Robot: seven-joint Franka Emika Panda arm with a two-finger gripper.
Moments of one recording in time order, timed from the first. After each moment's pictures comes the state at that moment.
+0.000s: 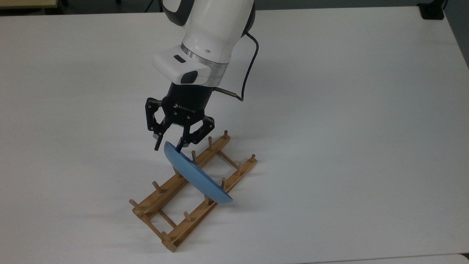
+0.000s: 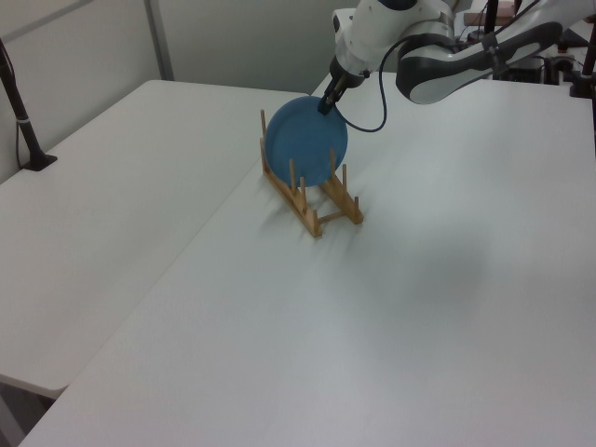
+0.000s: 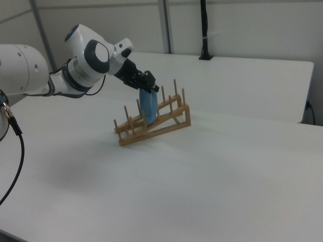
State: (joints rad) arm 0.07 0.42 0.00 -1.52 -0.69 2.42 0.50
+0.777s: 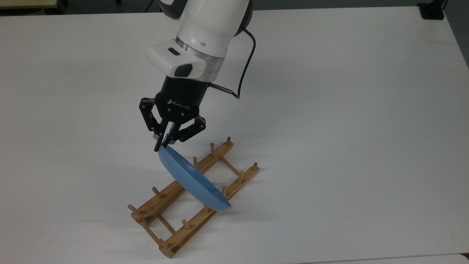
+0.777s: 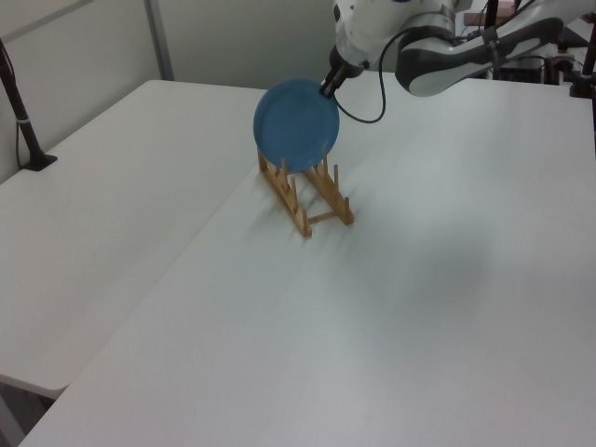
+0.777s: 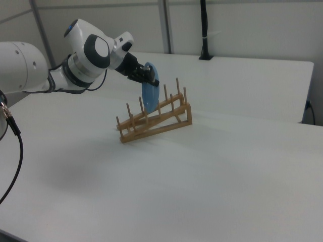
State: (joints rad) arm 0.07 0.41 -0.01 -1.50 -0.70 2.42 0.50
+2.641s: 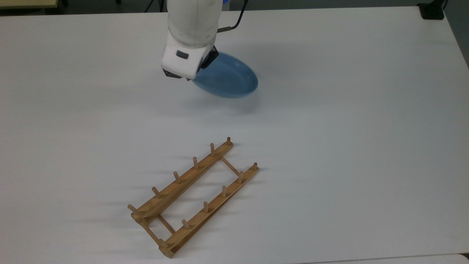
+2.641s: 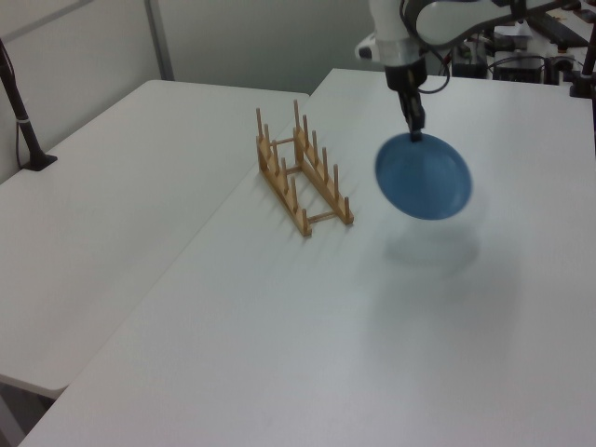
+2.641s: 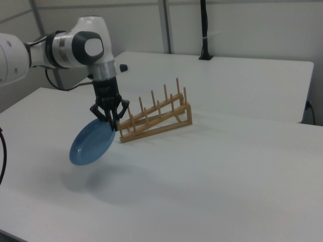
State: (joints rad) arm 0.07 0.29 0.01 -1.56 -0.15 1.66 -0.45
